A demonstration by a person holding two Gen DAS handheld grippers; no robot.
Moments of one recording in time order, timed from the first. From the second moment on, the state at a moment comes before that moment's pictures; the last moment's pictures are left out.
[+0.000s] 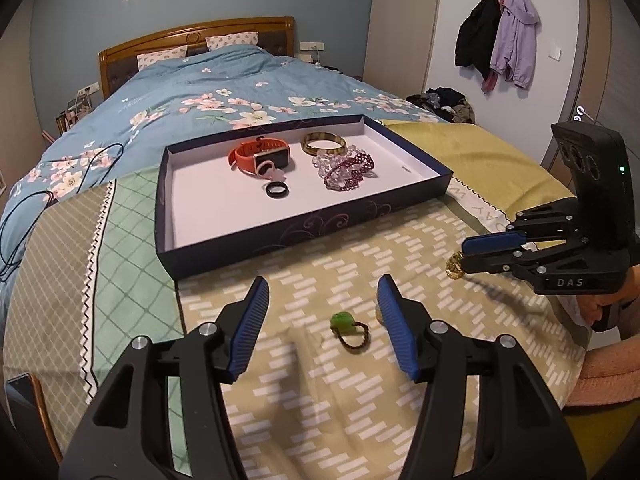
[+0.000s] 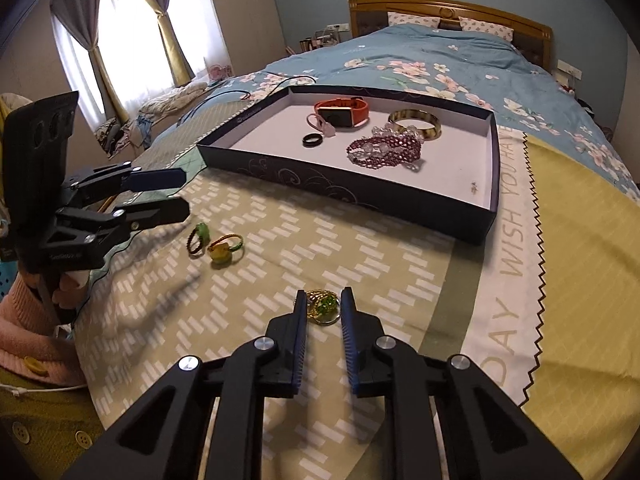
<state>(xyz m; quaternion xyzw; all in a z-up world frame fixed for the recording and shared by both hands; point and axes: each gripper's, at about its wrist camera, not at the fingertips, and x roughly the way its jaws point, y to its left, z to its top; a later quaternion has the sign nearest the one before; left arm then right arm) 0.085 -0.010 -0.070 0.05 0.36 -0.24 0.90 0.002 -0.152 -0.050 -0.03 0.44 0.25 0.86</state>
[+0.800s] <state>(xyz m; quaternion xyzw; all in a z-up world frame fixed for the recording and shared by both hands) 0.071 -0.016 -0.074 0.06 0.36 -0.27 0.89 0.008 -0.159 -0.037 0.02 0.41 0.25 0.88</state>
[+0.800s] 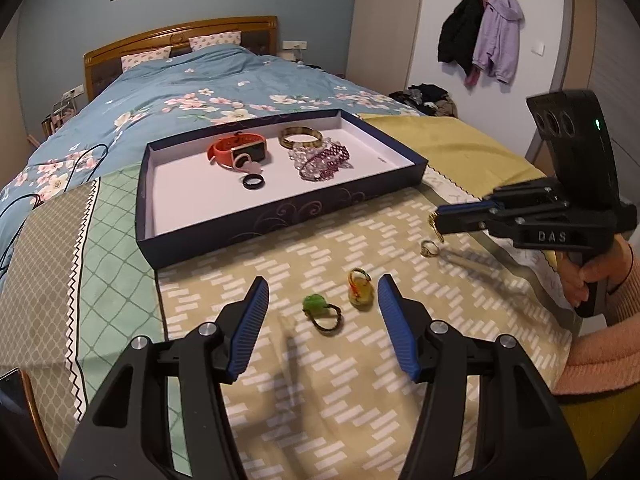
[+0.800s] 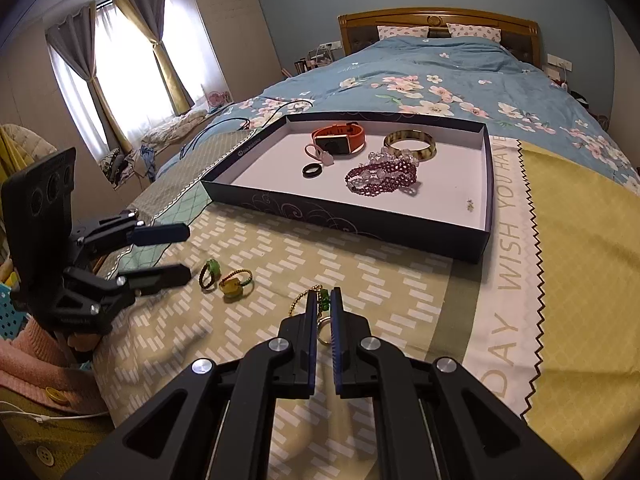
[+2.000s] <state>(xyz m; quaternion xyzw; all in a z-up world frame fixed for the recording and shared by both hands) 0.090 -0.016 -0.095 0.06 0.42 -0.23 0.87 0.013 -0.153 -0.042 0.03 0.41 0.25 0.88</state>
